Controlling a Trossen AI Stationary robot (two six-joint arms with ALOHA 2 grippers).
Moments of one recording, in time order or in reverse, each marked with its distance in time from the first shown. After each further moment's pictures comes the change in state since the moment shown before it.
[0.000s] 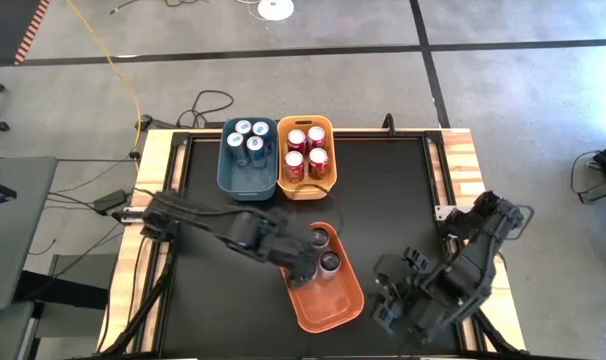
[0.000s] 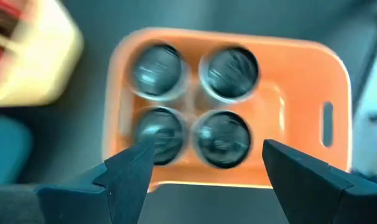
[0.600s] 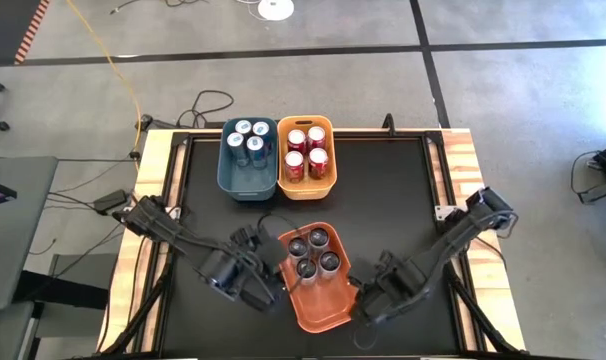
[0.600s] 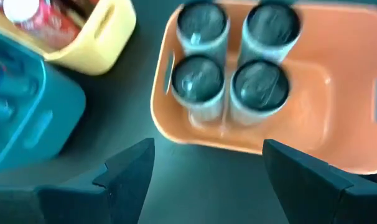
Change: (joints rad) left arm -0.194 -0.103 -0.142 -0.149 -0.277 -0.261; right arm -0.158 0.001 -0.369 0.270 -0.237 -0.165
